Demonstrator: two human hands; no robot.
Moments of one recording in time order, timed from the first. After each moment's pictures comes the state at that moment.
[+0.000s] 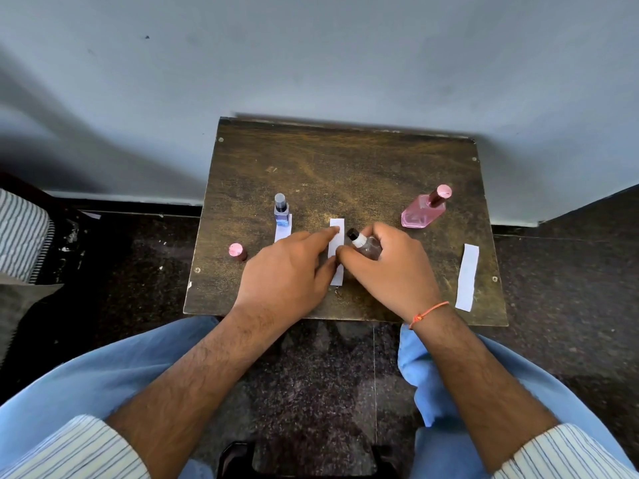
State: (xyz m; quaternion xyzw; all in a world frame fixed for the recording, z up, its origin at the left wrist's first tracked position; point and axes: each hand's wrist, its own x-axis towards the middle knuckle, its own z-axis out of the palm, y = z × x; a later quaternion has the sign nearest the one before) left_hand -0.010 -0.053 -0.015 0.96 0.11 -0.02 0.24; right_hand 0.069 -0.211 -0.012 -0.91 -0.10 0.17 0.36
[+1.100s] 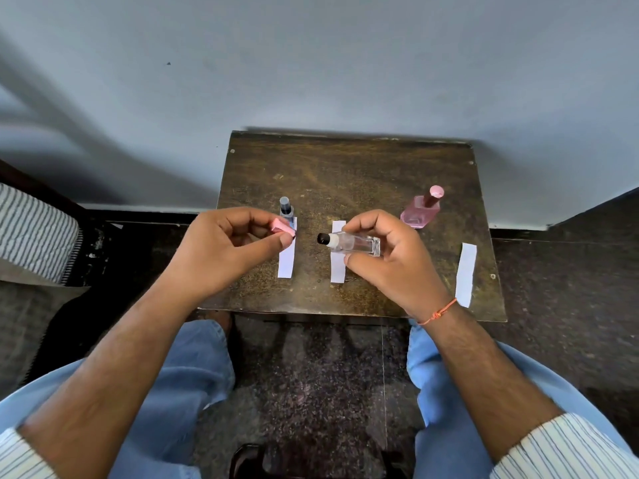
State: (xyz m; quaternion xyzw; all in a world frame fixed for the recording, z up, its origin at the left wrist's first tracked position) left_hand -0.037 0.024 0.027 0.78 0.17 0.01 0.60; right_hand 0.066 -0.224 -0.007 -0.74 -0.18 0.22 0.61
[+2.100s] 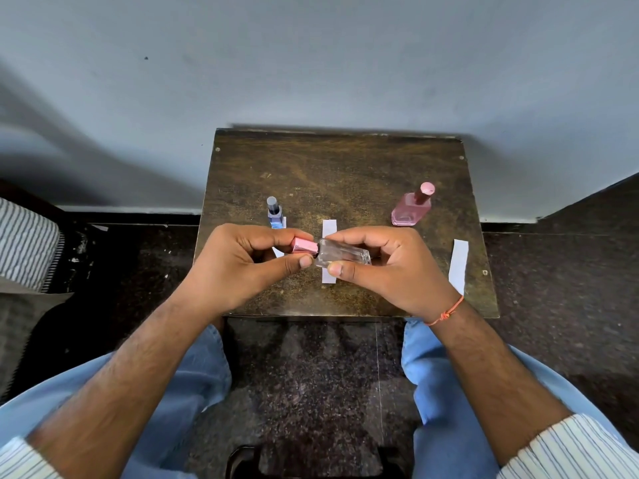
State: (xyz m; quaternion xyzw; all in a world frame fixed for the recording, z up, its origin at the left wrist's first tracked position) left_hand -0.030 -0.002 0.011 0.79 0.07 0.01 0.61; right_hand 0.073 -0.240 -0.002 -0.75 -0.27 0.22 0.56
